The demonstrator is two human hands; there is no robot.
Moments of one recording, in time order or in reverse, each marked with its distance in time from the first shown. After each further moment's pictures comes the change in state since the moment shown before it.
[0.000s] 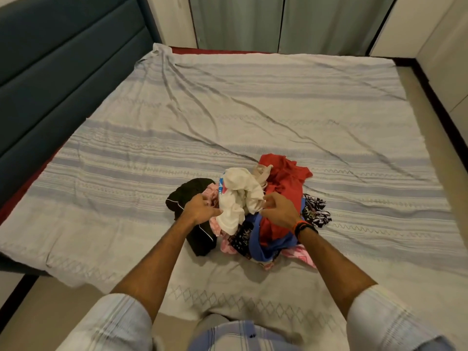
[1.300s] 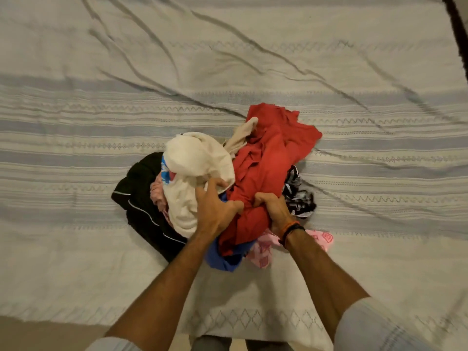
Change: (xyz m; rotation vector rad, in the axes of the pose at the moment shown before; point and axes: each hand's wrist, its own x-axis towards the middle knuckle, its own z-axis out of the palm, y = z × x) left_hand 0.151 -0.017 0.124 -0.131 0.041 0.185; right_hand 0.145 0.089 0.099 0.945 0.173 0.546
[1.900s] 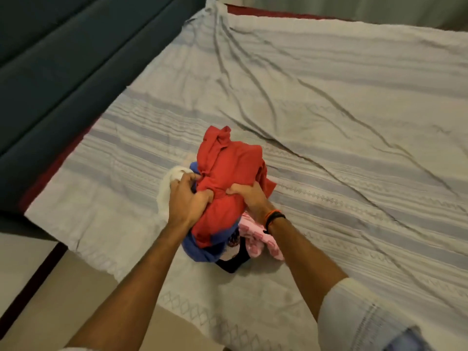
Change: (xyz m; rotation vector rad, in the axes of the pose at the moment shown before) left_hand -0.024 -0.022 -0.270 -0.043 0.418 -0.091; right_hand -0.094 -0.053 0.256 -0.291 -0.597 -0.225
